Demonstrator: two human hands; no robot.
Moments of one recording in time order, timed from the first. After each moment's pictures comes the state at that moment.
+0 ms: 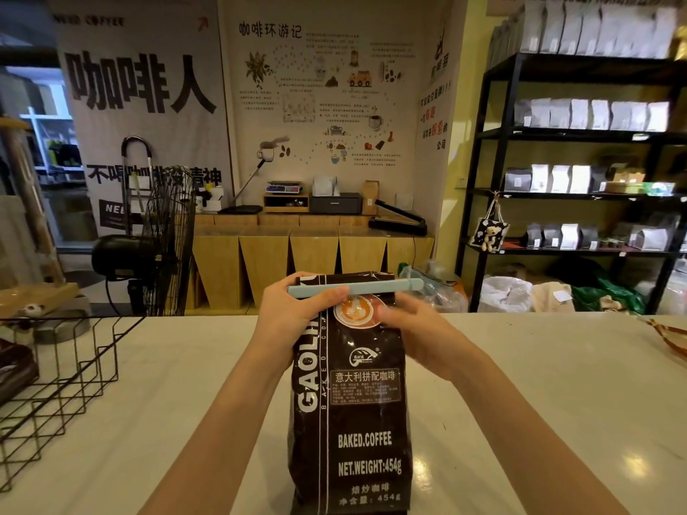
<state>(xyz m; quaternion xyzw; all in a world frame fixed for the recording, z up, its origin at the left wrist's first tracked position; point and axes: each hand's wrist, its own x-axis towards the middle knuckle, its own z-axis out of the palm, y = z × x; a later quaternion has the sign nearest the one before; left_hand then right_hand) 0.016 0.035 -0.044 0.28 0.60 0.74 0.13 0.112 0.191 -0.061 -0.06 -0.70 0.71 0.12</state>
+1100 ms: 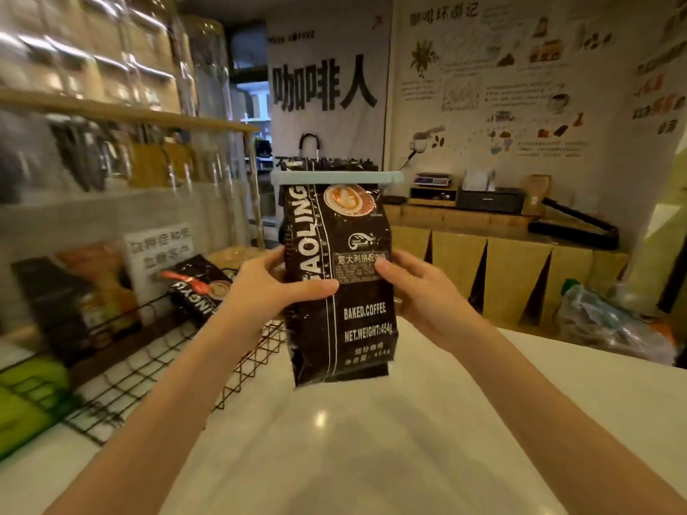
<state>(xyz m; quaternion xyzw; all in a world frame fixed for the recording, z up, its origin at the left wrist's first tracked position) 0.002 -0.157 -0.006 0.11 0.72 0.68 -0.02 -0.003 0.039 -0.024 0.11 -0.67 0.74 0.03</state>
